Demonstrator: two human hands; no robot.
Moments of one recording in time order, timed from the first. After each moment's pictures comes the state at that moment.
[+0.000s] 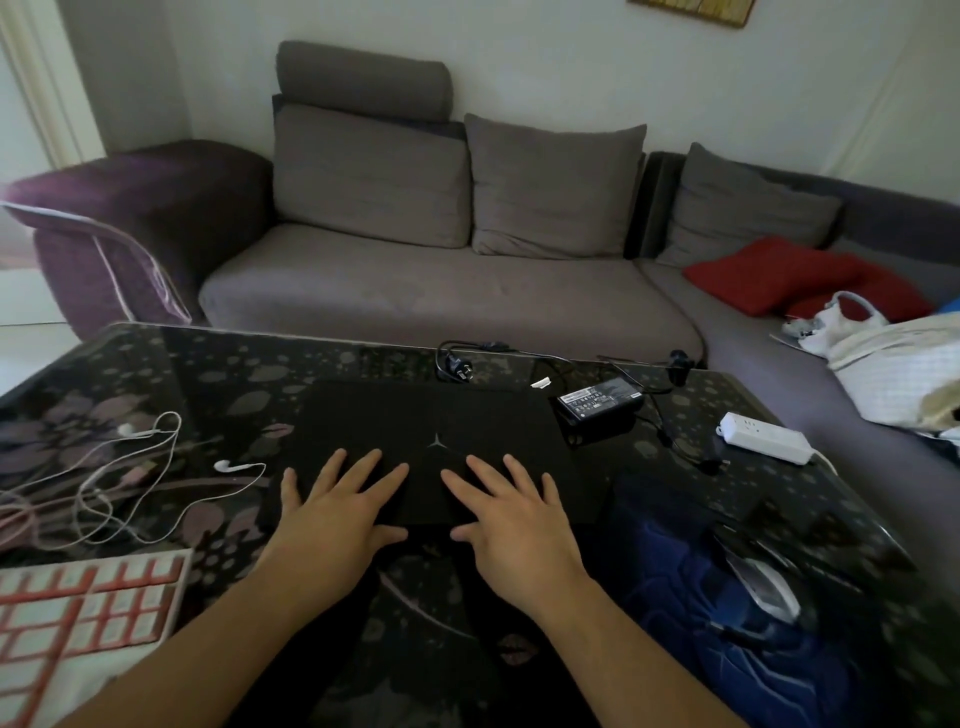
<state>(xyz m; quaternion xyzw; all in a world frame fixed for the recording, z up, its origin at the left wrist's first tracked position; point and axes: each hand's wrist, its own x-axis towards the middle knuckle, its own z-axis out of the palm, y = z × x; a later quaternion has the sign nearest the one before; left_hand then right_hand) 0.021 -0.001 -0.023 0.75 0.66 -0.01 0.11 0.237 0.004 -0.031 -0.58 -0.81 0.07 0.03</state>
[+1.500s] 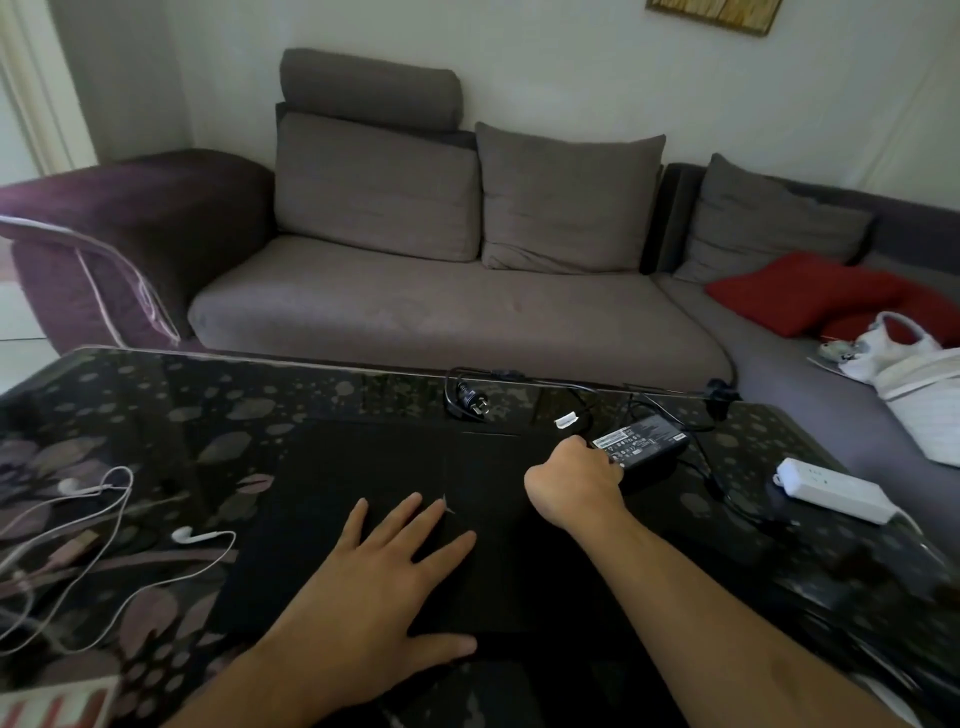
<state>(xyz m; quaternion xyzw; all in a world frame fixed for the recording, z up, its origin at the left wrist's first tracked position) 0.035 0.046 -0.028 0.86 0.50 -0.05 0.08 0.242 0.140 0.009 -0.82 -0.52 0.21 0.12</state>
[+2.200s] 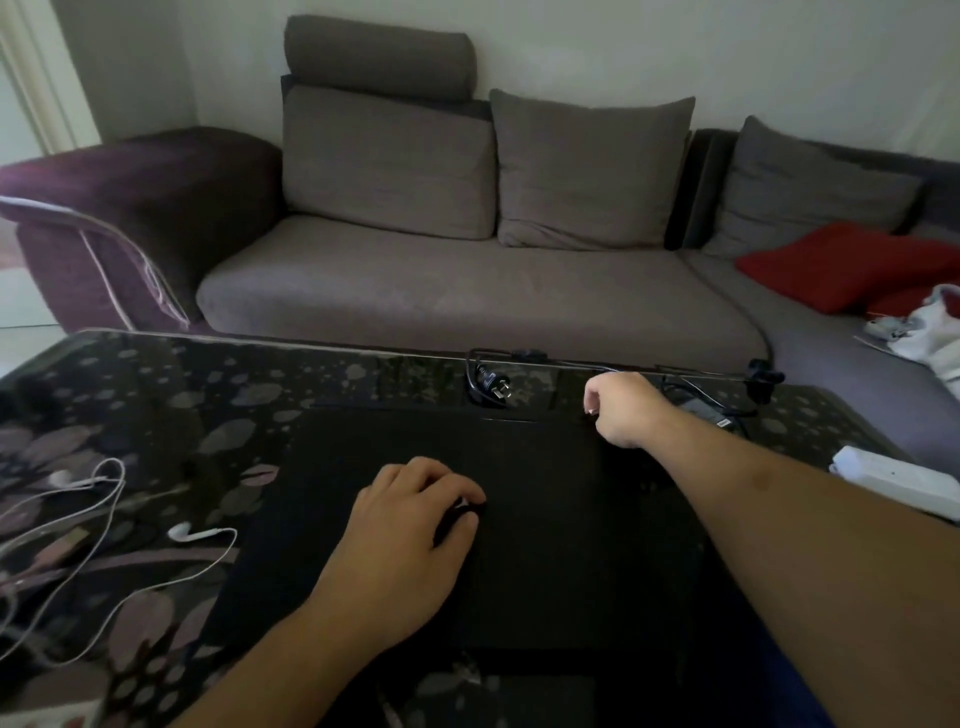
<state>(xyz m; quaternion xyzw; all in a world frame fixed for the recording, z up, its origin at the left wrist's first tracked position) 0.044 0.079 -0.029 0.75 0.59 0.20 0.20 0.301 0.248 0.003 -0.72 -0.69 0.07 -0.02</state>
